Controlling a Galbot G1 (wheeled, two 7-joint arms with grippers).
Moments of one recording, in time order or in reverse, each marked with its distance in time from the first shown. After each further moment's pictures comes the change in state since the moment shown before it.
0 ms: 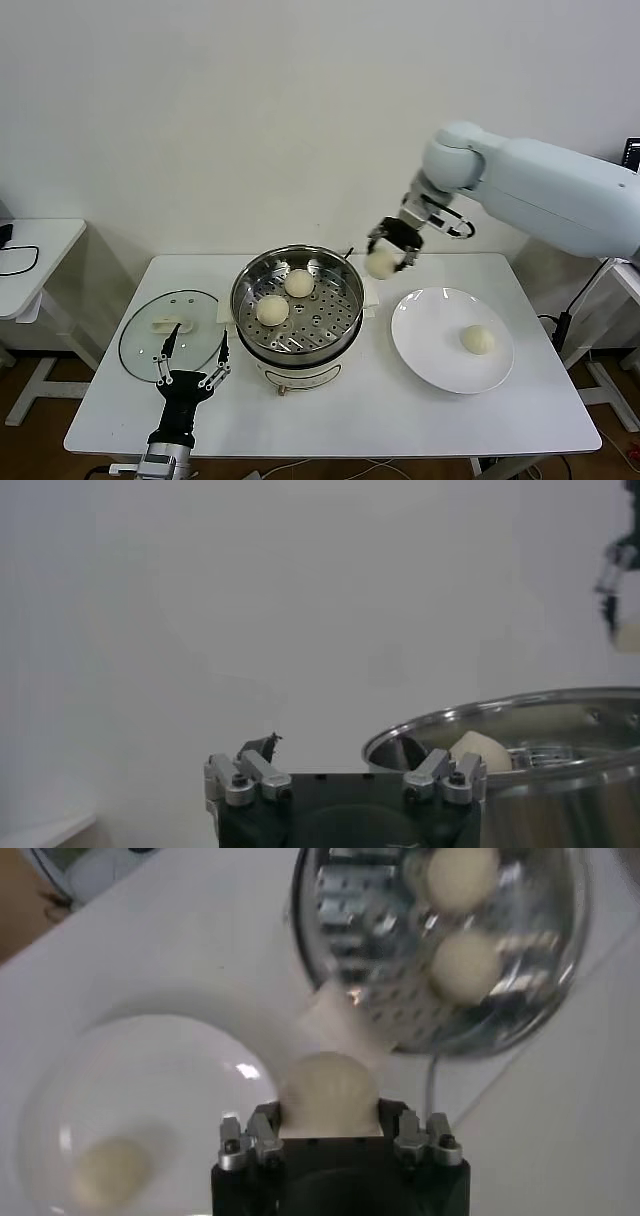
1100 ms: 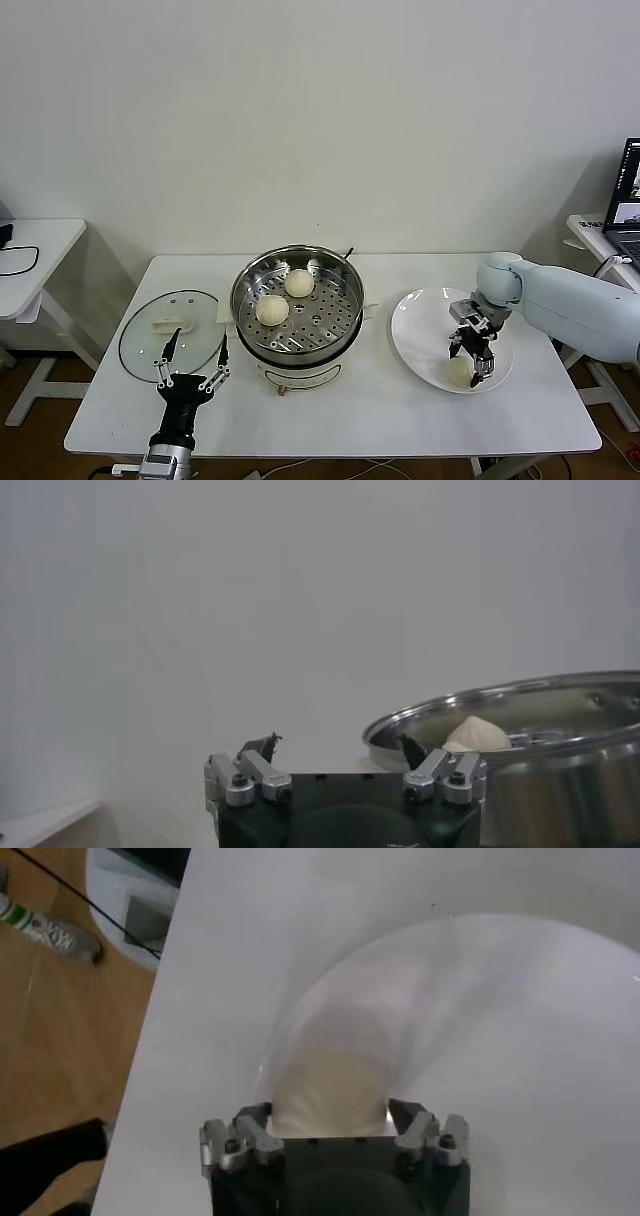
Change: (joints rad) left arm -0.006 -0.007 -0.005 0.033 0.000 -0.005 0.001; right arm -0.443 -0.241 -0.034 -0.199 0.019 -0.426 -0.053
